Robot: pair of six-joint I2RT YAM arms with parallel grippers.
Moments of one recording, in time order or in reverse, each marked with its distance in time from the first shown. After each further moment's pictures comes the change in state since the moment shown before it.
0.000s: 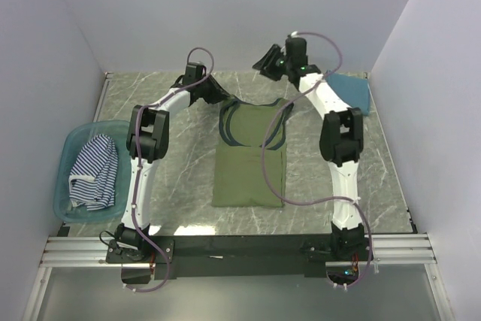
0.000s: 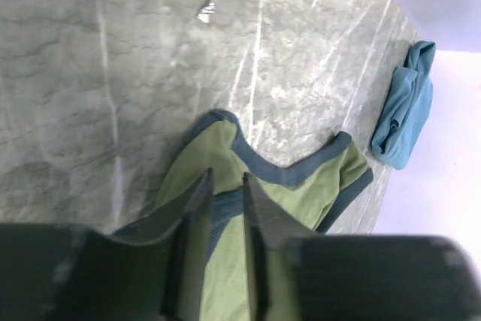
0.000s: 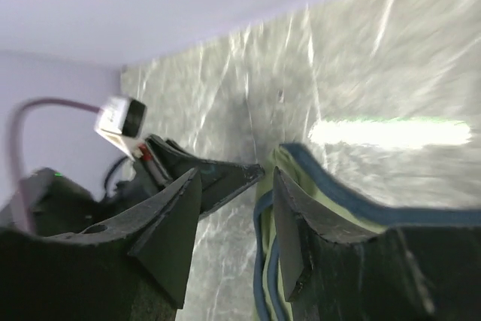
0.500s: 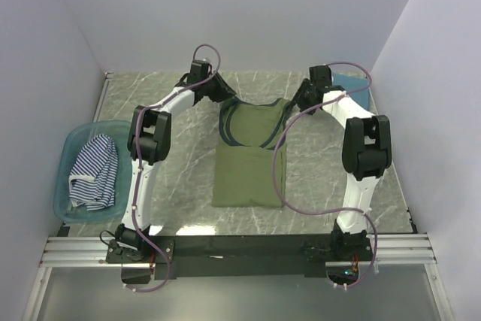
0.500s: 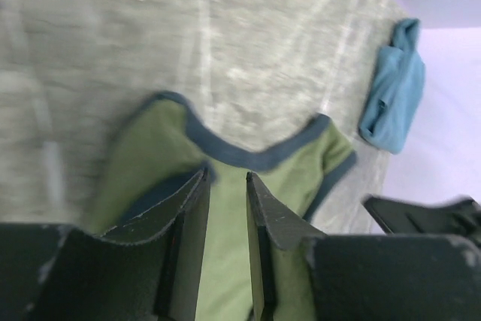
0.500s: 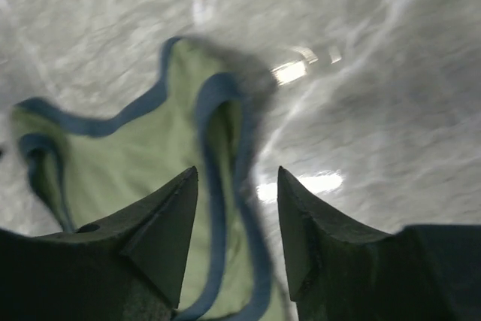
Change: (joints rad) left arm -0.036 -0.033 -0.003 0.003 -0.011 0.029; right arm -0.126 -0.346 -0.569 -0.137 0.296 -0.176
